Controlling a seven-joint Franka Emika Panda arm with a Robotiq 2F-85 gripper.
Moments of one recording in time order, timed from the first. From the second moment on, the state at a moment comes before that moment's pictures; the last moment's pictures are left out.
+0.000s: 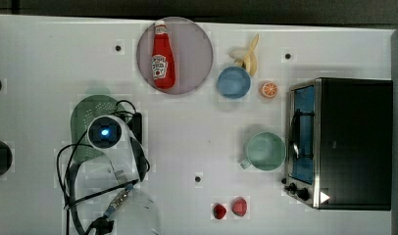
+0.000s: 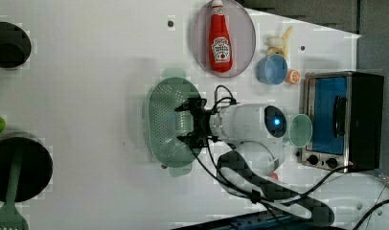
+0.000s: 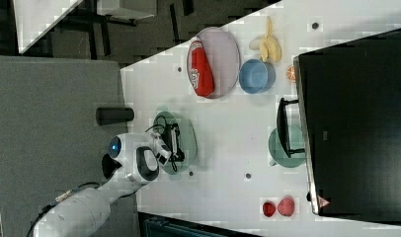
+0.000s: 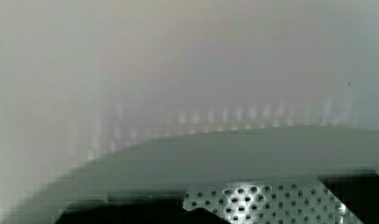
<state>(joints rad) 0.18 0.54 0.27 -2.25 0.03 1.22 1.16</state>
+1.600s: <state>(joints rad) 0.11 0.43 -0.08 -2.39 0.02 1.24 0.93</state>
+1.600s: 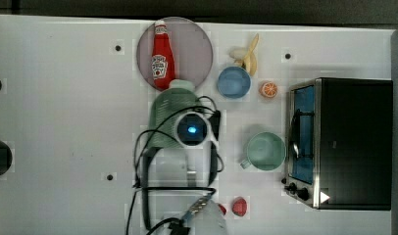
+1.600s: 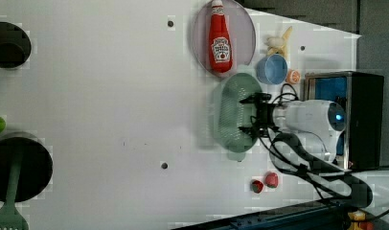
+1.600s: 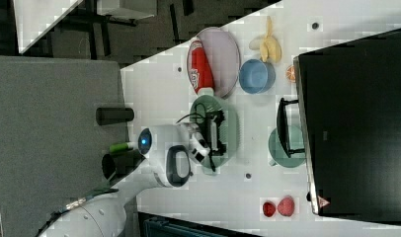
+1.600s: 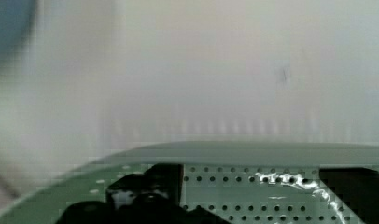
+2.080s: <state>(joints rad) 0.10 0.44 -0.22 -2.40 0.02 1.24 0.76</state>
